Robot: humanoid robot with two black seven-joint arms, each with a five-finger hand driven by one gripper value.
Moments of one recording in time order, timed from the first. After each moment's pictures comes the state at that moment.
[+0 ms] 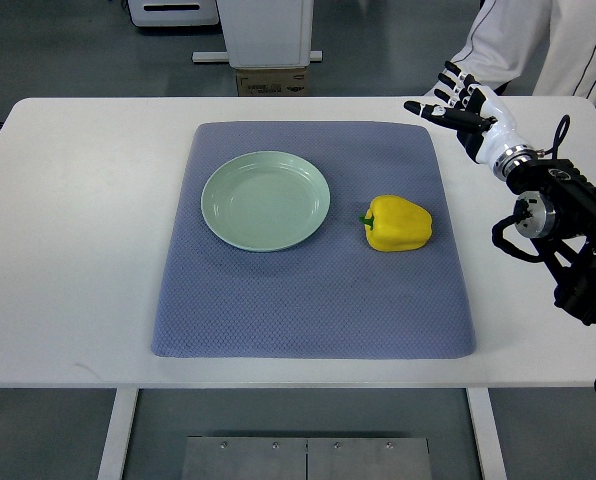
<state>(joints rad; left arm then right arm) -0.02 0.00 -0.11 -0.23 0.09 0.18 -0.18 0.87 -0.14 0.88 0.64 -0.57 0.05 0.16</state>
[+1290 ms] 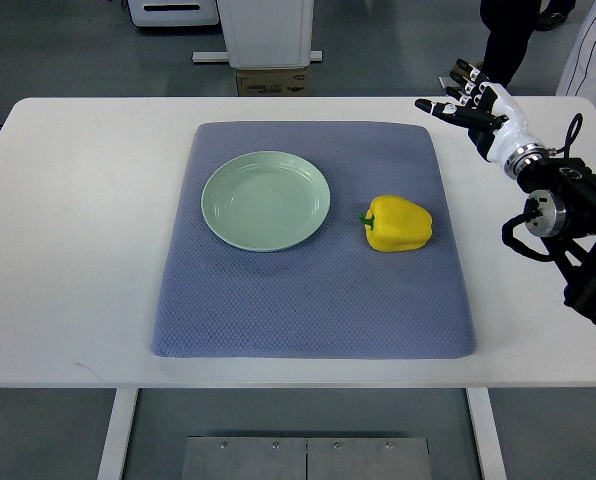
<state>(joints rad) -0.02 0.00 -0.11 -0.23 0.09 0.18 -0.18 0.87 -0.16 0.89 0.64 -0.57 0.05 0.16</state>
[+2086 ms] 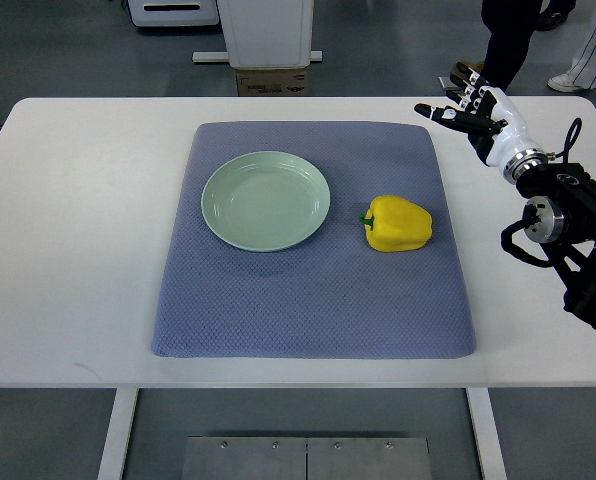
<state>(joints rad) -0.02 0.00 -0.11 -0.23 0.09 0.18 -0.18 0.86 -0.16 0.87 0.64 -0.57 0.05 0.19</state>
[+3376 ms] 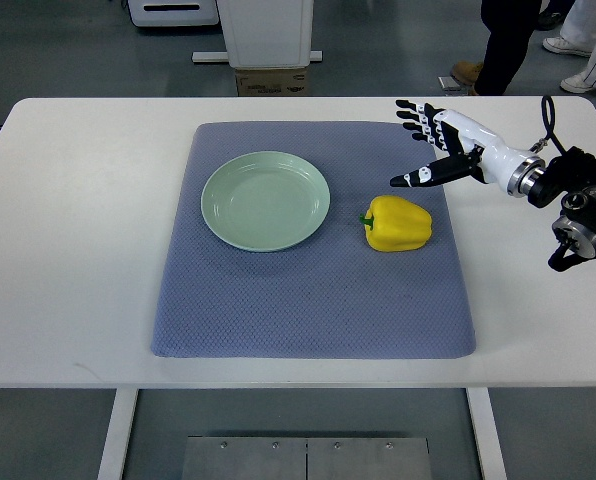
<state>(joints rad) -0.02 0.00 -0.11 -0.23 0.09 0.18 -0.18 0.91 -0.40 0.48 0.91 -0.84 0.19 0.22</state>
